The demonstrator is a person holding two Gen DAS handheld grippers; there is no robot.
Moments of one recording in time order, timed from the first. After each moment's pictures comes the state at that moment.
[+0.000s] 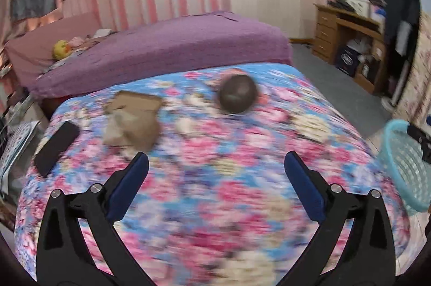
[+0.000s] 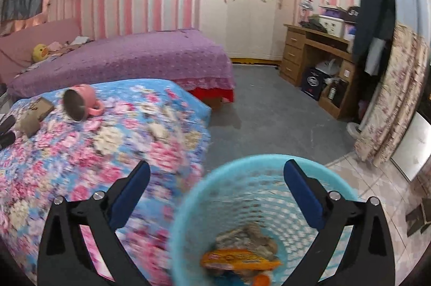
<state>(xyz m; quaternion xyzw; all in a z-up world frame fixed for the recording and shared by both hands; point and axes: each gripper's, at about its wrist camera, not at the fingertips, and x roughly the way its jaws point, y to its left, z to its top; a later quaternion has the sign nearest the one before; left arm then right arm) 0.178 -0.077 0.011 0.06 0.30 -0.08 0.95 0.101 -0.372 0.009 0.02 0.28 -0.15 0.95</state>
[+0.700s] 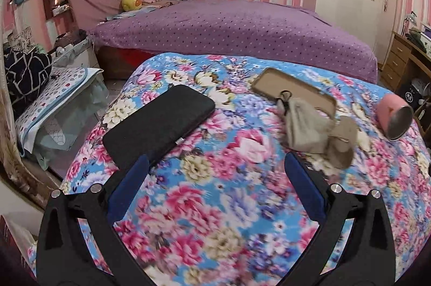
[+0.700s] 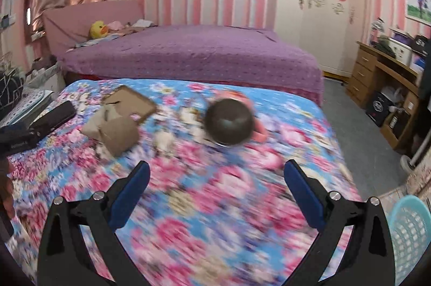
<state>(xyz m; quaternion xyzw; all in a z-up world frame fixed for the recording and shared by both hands) 0.259 0.139 -0.018 -0.02 0.35 0.08 0.93 0.215 -0.132 0.010 -0.02 0.29 0.02 0.96</state>
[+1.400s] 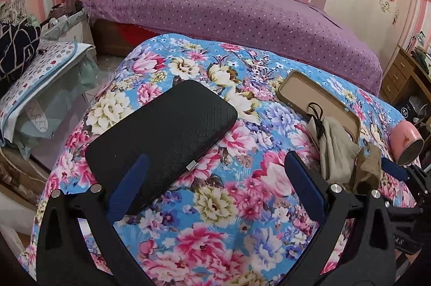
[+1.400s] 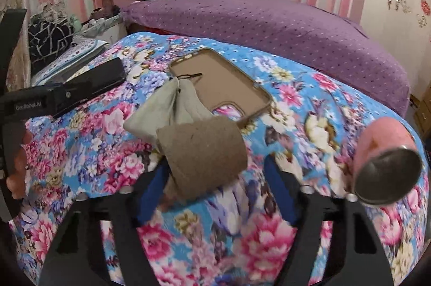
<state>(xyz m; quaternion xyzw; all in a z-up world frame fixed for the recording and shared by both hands) 0.311 0.184 -0.035 -0.09 0.39 0.07 0.91 0.321 -0.027 -0.039 -0.08 0.37 0.21 0.90</state>
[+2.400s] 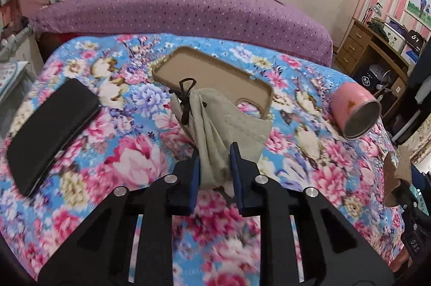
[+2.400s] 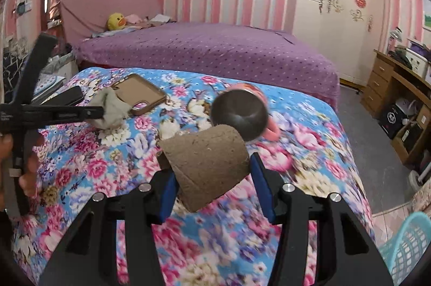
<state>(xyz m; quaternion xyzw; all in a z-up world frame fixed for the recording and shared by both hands) 0.313 0.063 -0.039 -0.06 0.40 -0.06 0.91 0.215 -0.154 -0.009 -0.04 0.29 0.05 0.95</state>
